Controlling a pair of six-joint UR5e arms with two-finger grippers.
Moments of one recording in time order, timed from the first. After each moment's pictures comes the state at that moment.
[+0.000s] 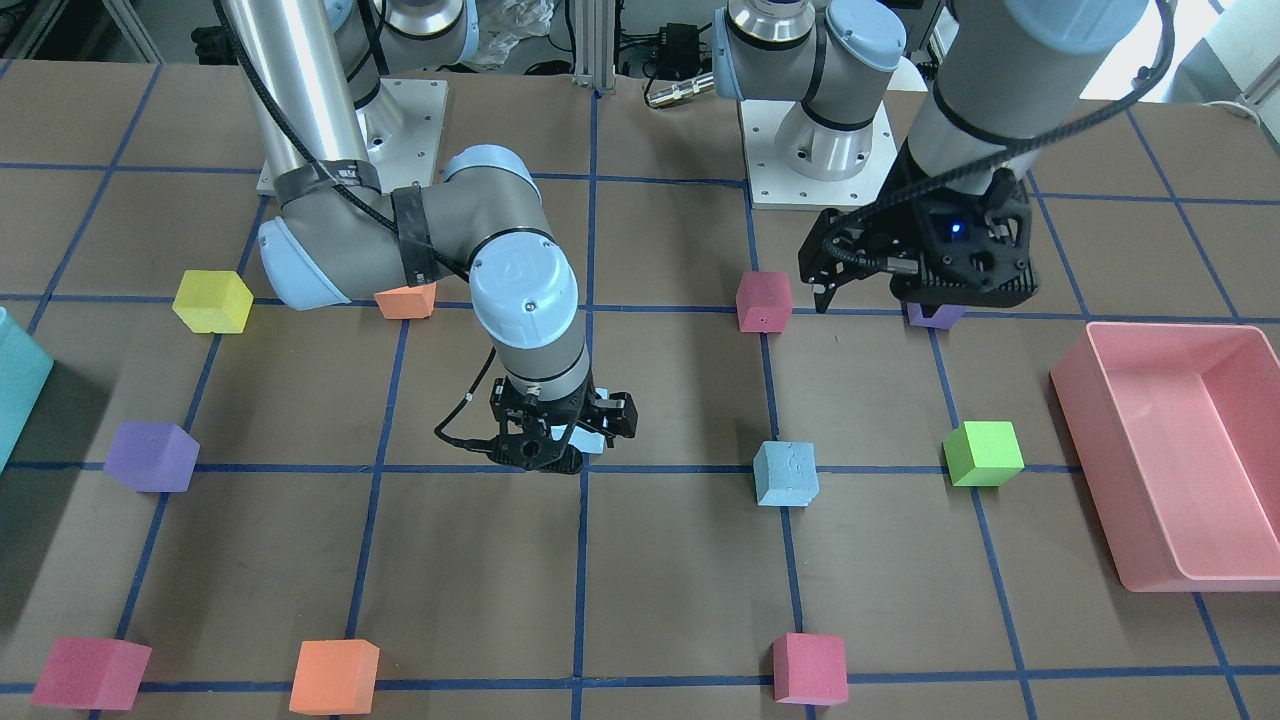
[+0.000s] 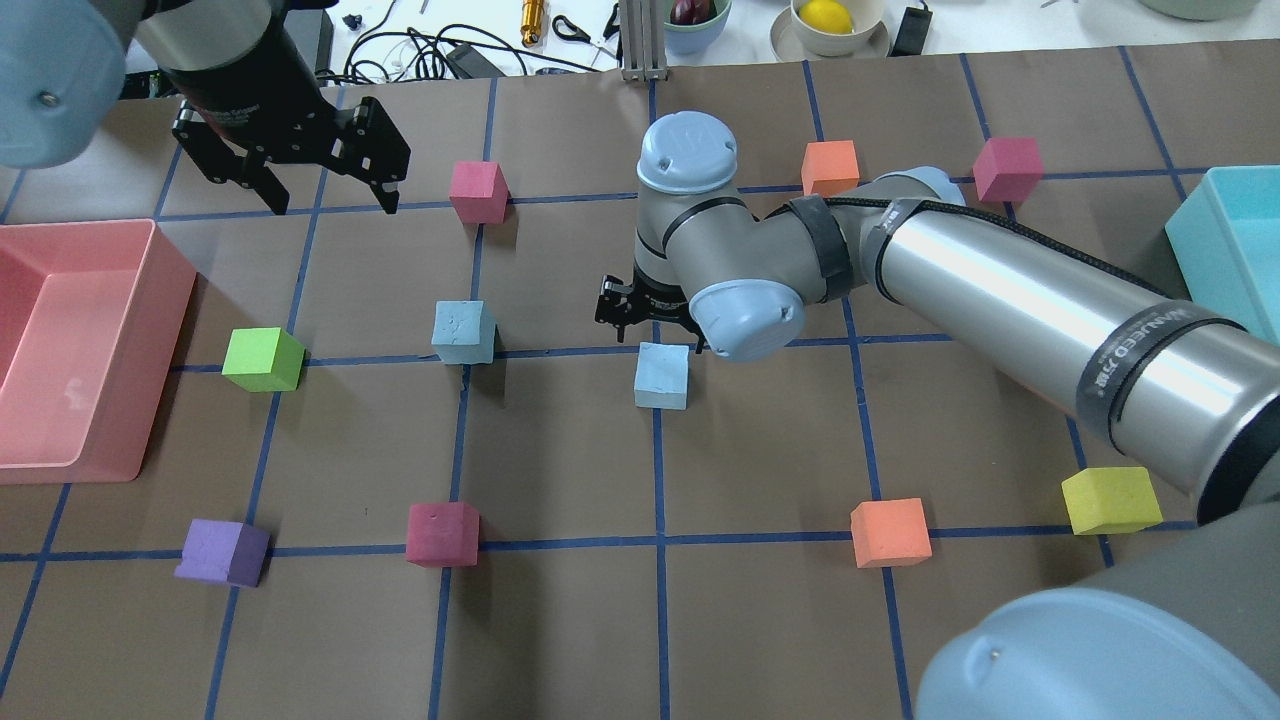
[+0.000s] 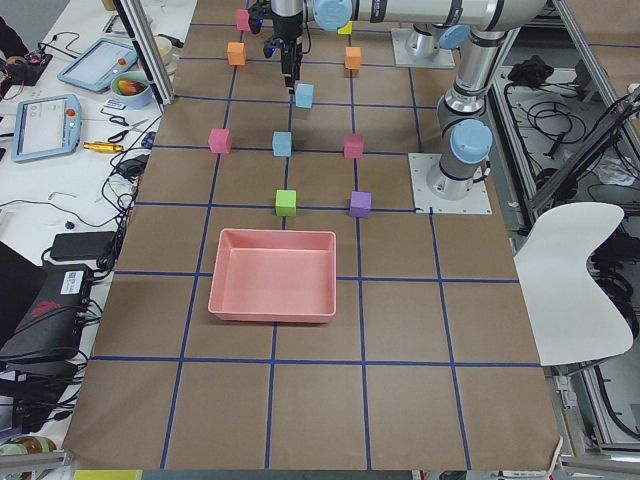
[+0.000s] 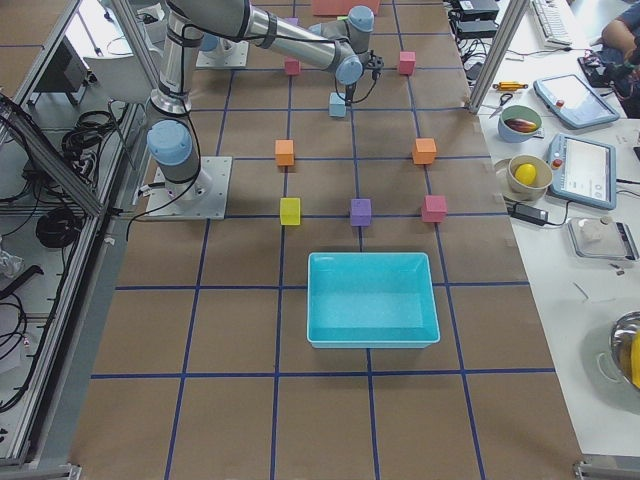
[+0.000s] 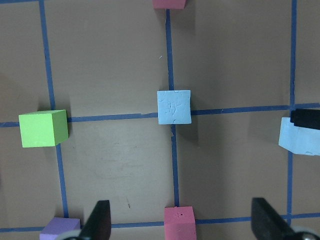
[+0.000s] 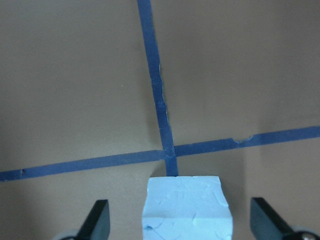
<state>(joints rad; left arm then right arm) -1.57 -1.67 -1.52 -1.53 1.58 0.05 1.89 -1.11 1.64 -2.10 -1.47 0.50</state>
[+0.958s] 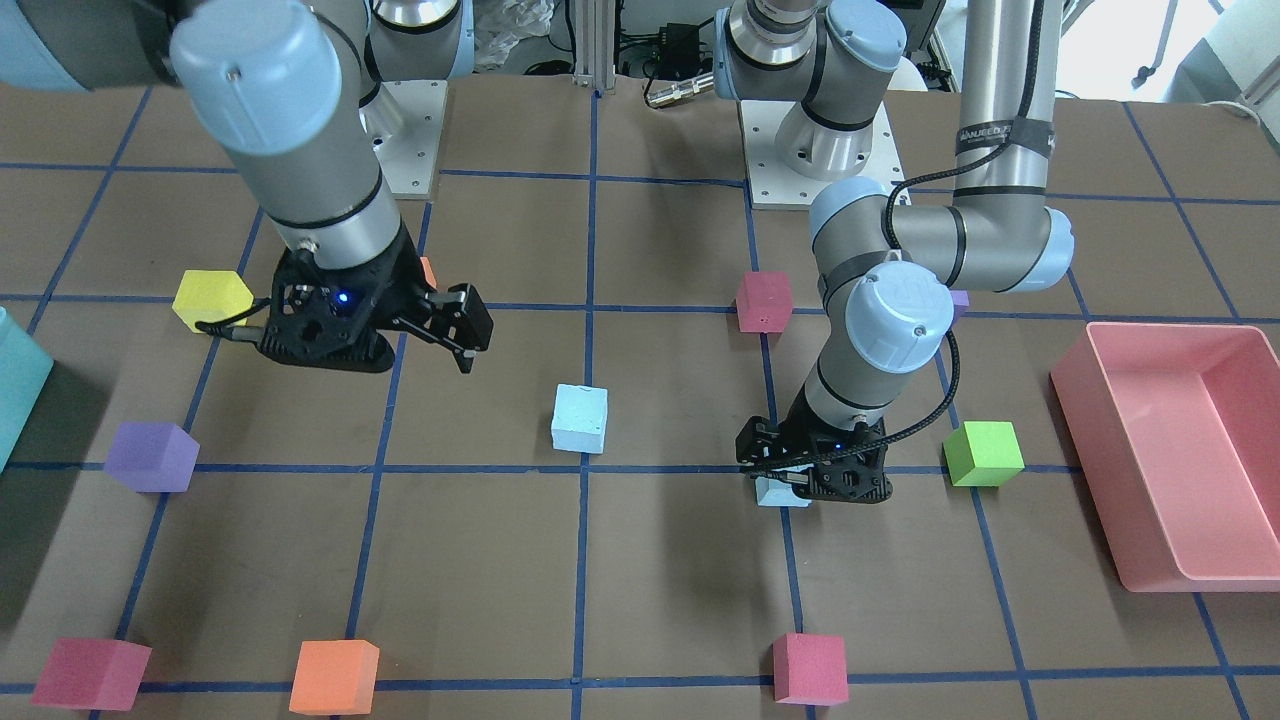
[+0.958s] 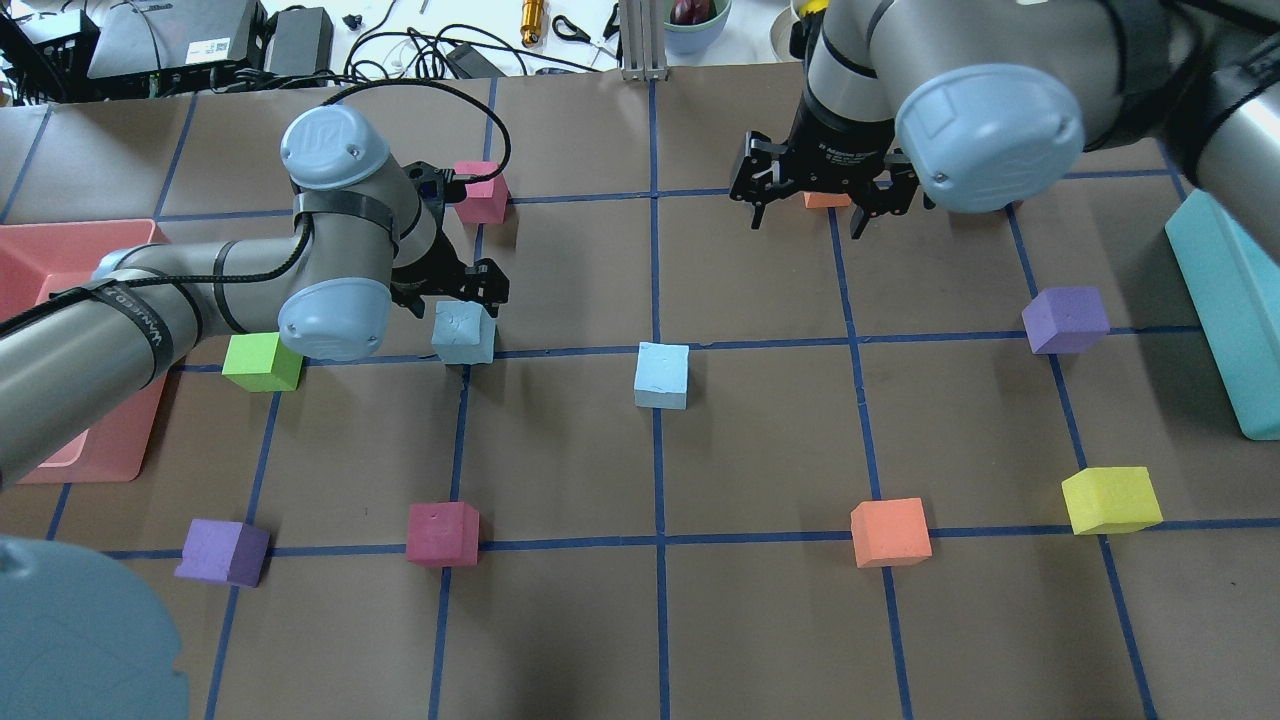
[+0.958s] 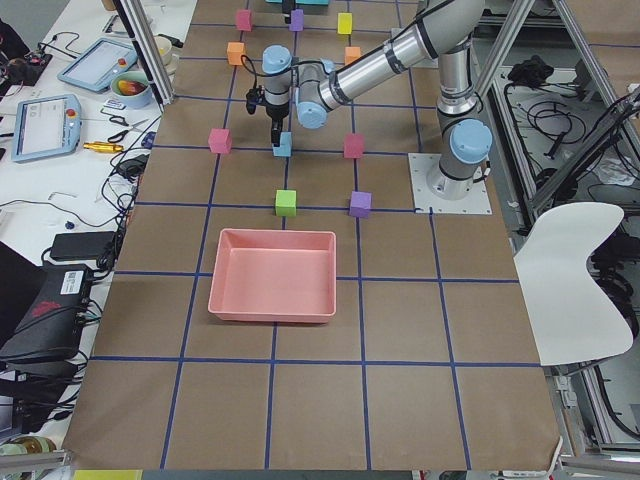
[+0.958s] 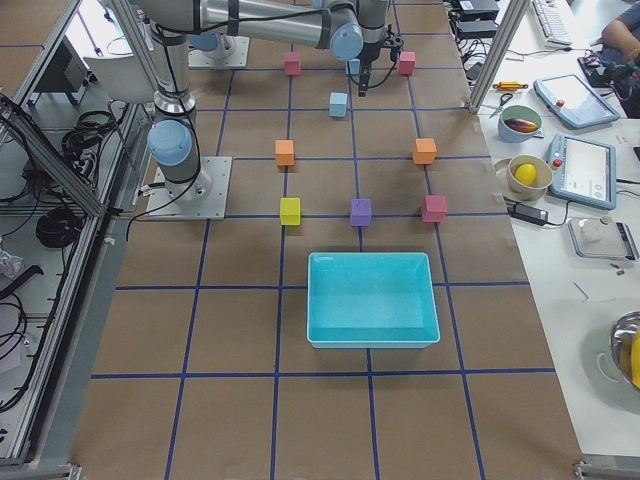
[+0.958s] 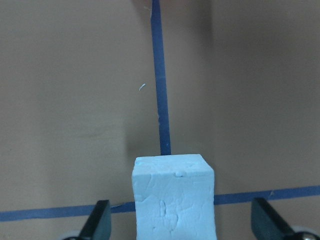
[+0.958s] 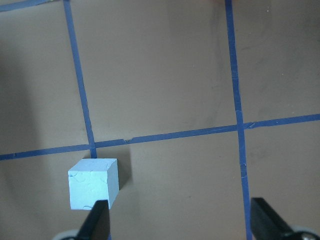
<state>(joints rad) -1.57 -1.96 -1.86 -0.83 1.54 0.06 1.70 -1.42 1.56 -1.77 -1.51 0.25</state>
